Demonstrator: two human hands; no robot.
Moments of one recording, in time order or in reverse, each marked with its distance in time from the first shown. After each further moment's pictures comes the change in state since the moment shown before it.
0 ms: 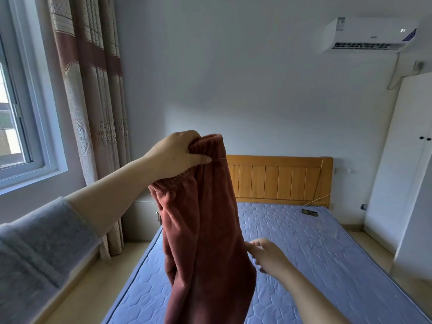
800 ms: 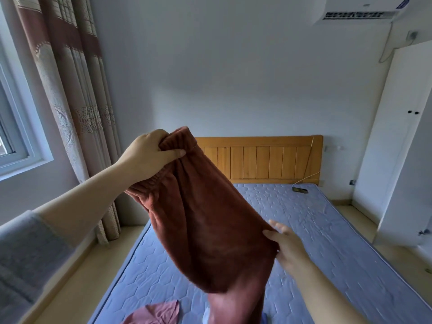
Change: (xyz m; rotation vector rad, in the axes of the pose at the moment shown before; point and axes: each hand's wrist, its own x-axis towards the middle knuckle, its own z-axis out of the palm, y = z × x) left_hand -0.019 0.005 0.041 -0.039 0.108 -0.163; right_hand -0.016 0.068 -0.051 0.880 0.200 0.171
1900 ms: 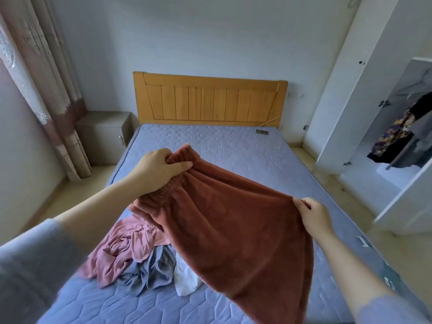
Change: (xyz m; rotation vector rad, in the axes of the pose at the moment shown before) left_hand -0.252 0.018 0.034 -0.186 -0.391 -0.204; right_hand -0.219 0.068 -0.155 -0.962 0.411 -0.264
